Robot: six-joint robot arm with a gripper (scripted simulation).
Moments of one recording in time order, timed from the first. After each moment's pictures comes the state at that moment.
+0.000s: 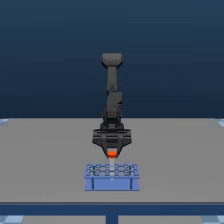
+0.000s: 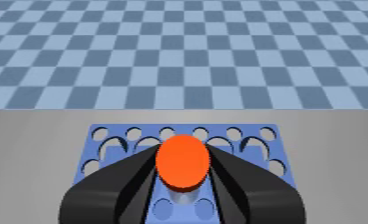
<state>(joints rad) 0.00 -0.21 0.98 0.00 -0.25 0.00</state>
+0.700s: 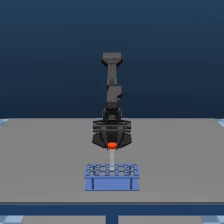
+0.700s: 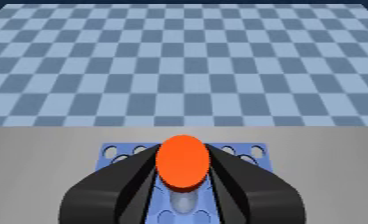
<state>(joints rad) 0.00 -0.31 0.92 0.01 -0.10 -0.01</state>
